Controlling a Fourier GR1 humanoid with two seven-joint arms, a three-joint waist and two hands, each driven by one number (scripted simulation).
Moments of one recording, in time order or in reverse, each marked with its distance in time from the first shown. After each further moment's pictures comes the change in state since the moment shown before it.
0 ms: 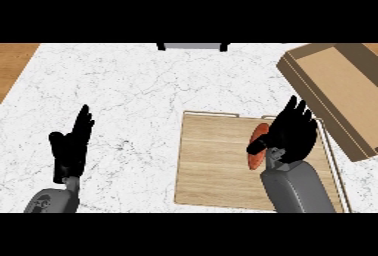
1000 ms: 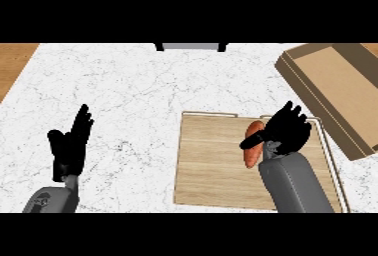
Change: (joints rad) left arm -0.012 -0.006 0.024 0.024 -0.002 -0.016 -0.003; right arm -0.044 0.002 -0.054 0.177 -0.037 -0.019 0.002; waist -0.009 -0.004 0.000
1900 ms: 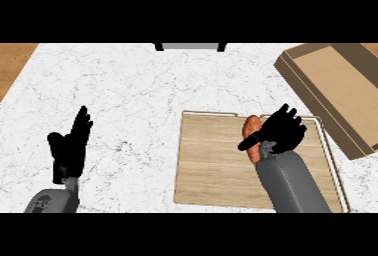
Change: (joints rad) left arm 0.013 -0.014 0.014 -0.003 -0.016 -0.001 -0.010; right arm -0.015 0.000 0.006 0.091 -0.023 -0.054 -0.001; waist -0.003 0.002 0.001
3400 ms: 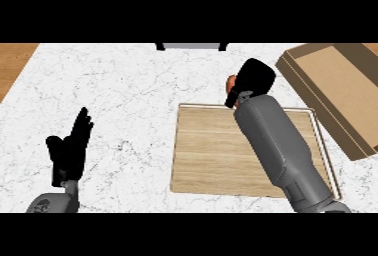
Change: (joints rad) left arm 0.029 -0.028 0.024 -0.048 -0.037 -0.031 0.017; right arm -0.499 -0.005 -0.088 0.515 -0.015 -0.129 -0.281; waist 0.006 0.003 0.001
